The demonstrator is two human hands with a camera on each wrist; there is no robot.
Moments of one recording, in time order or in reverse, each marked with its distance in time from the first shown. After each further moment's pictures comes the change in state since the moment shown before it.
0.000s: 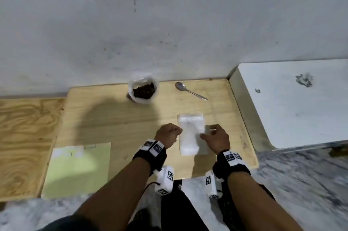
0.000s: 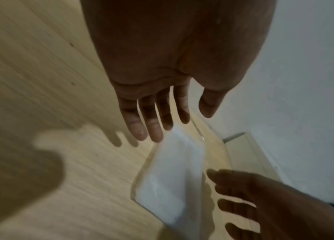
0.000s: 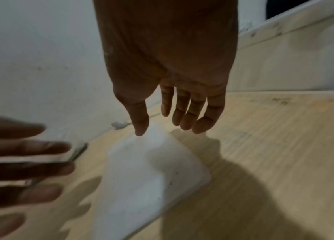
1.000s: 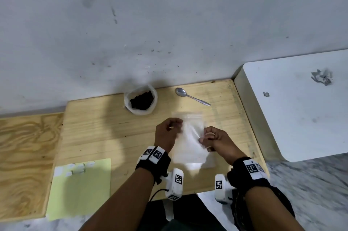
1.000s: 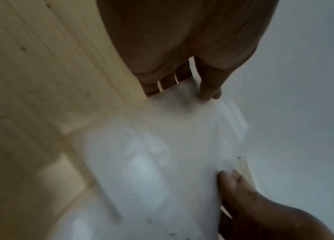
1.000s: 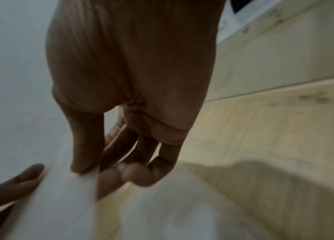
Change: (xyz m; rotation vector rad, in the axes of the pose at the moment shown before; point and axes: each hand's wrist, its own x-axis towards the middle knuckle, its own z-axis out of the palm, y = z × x) left_hand 0.024 0.045 0.003 -0.260 0.247 0.224; right_hand 0.027 -0.025 -0.029 0.451 -0.479 -0.063
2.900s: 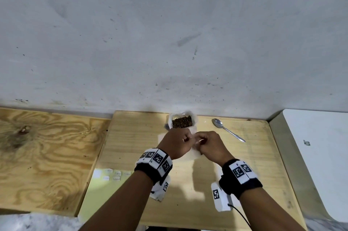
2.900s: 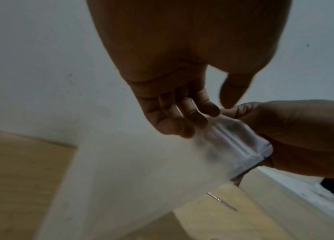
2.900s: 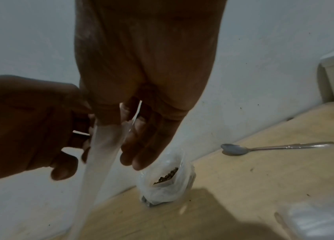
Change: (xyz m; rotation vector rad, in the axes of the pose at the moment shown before) left_hand 0.004 0.061 -0.143 0.561 -0.134 0.387; right_hand 0.038 -0.104 0.156 -0.504 -0.080 -0.416
